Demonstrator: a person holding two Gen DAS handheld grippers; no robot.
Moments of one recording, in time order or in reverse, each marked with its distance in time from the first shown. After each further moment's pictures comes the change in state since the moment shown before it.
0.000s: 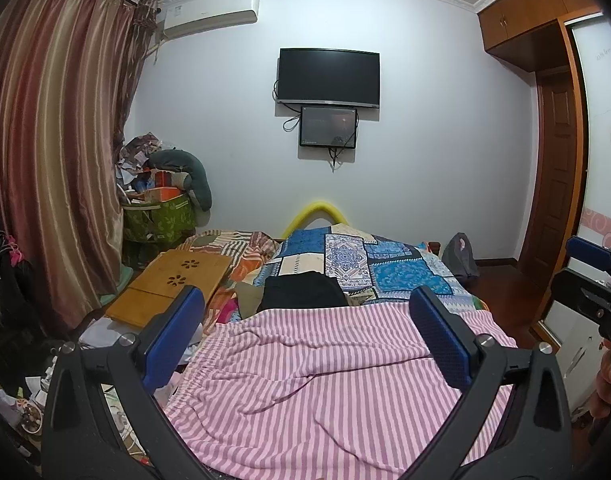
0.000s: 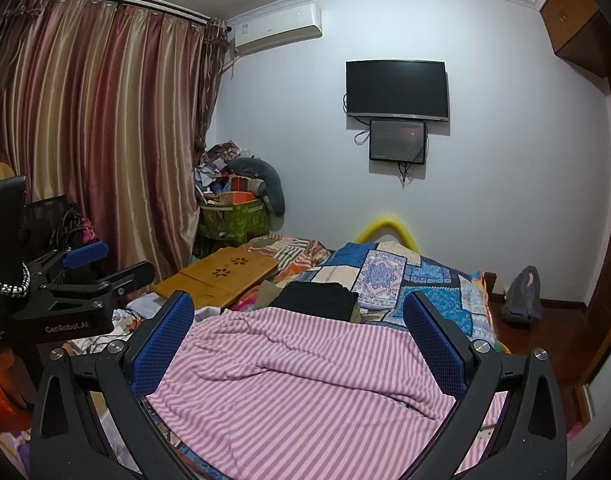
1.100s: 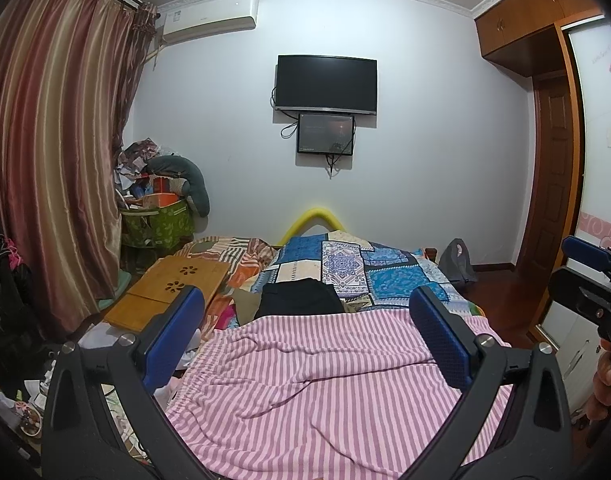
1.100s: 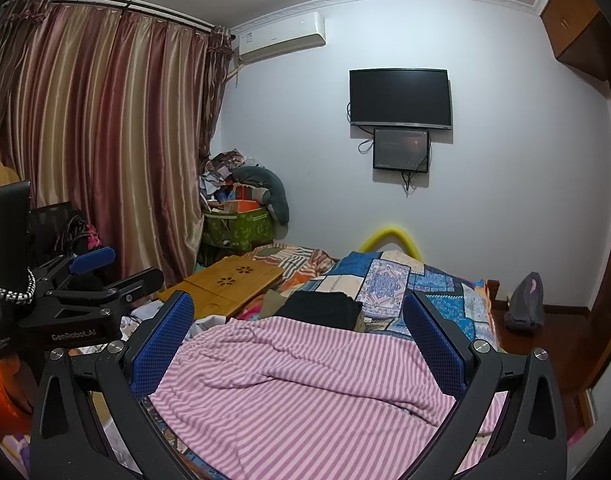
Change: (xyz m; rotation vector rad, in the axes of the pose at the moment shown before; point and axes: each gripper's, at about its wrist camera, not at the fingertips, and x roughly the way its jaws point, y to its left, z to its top) left arm -0.008 -0.007 0.005 0.008 -0.022 -0.005; right arm -0.004 0.010 0.004 0.002 -0.030 0.010
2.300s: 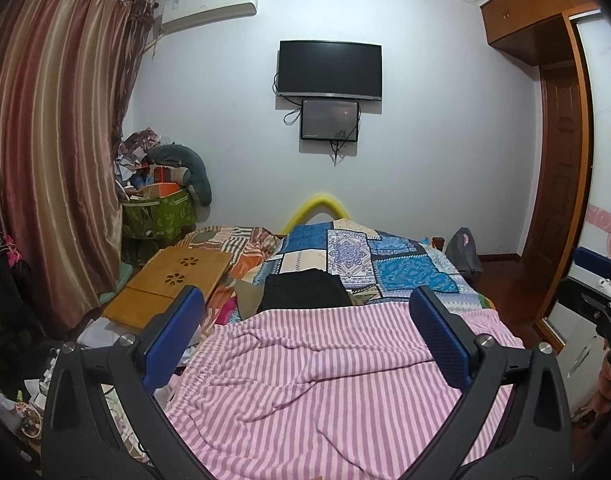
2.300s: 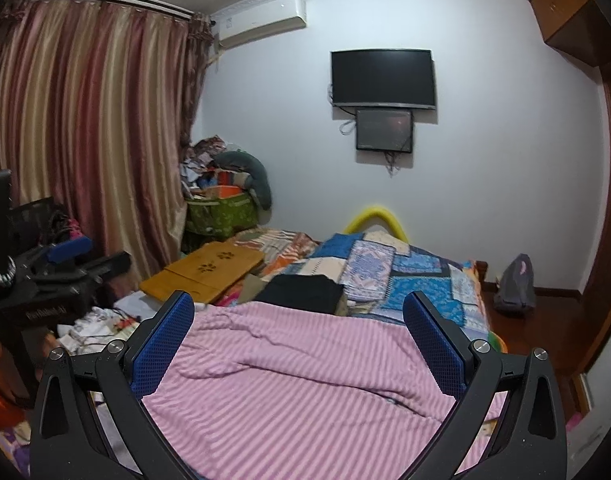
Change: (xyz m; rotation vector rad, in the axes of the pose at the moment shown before) left arm 0.048 0.005 0.008 0.004 0.055 0.018; right arm 0.024 -0.037 -0.016 0.029 0.065 -0.068
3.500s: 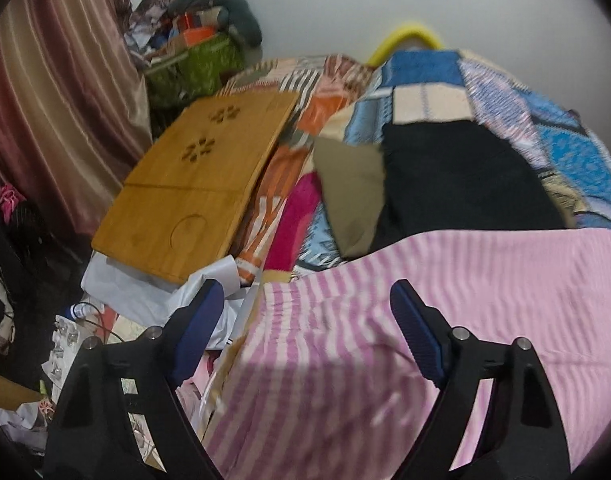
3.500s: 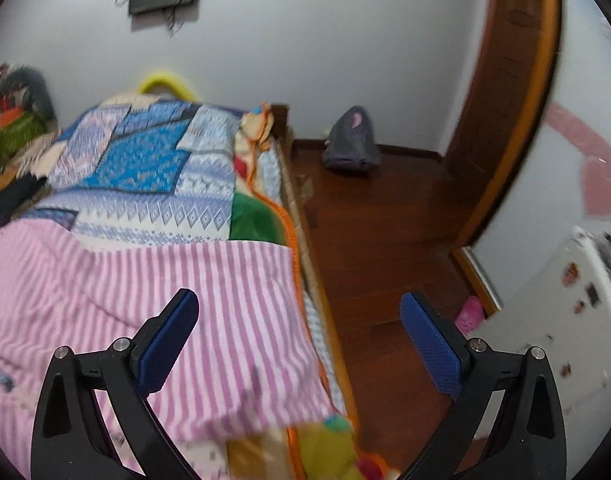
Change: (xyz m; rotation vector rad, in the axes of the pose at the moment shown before) left arm 0.415 0.141 -0.110 0.010 0.627 0.272; right arm 0.156 -0.350 -0.136 0.199 0.489 -0.564
